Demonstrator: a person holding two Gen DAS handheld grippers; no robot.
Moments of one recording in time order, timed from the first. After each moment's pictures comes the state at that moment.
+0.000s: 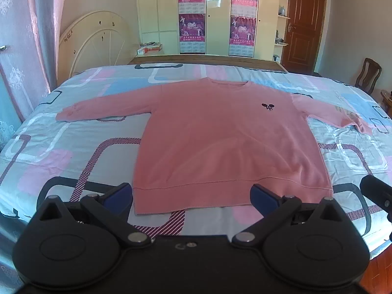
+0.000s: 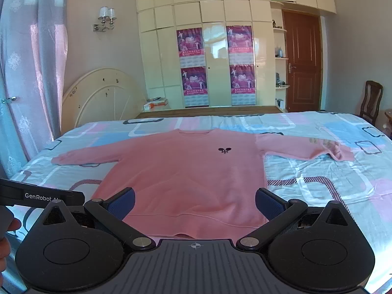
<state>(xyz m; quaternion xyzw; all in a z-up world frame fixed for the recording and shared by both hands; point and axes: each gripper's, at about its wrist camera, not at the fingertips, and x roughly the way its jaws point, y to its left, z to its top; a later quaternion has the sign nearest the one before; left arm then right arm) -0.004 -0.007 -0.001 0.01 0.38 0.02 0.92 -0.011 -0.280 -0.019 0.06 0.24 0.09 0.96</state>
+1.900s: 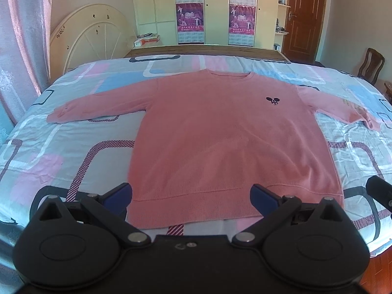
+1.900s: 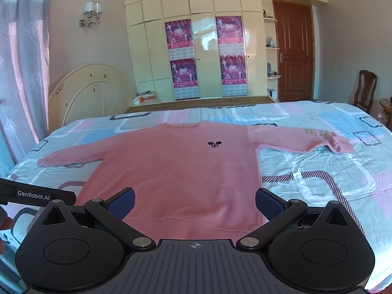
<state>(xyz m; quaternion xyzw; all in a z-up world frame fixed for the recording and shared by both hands) 0.047 -0.012 -0.015 0.02 0.40 0.02 0.91 0.034 -0.289 -0.036 0.07 0.26 0.06 0.96</state>
